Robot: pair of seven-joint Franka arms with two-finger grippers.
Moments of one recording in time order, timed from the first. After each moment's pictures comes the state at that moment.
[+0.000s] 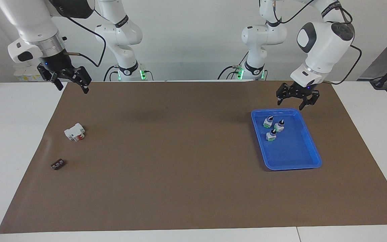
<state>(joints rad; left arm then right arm) -0.03 -0.17 -0.02 -2.03 -0.10 1.92 0.26 -0.06 -0.05 0.00 -1.63 -0.02 1.60 0.13</state>
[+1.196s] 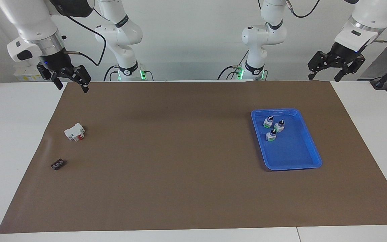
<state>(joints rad) 0.01 0.00 -0.02 -1.42 -0.03 1.42 0.11 0.01 -0.06 -0.06 -1.63 -0.02 1.59 0.13</state>
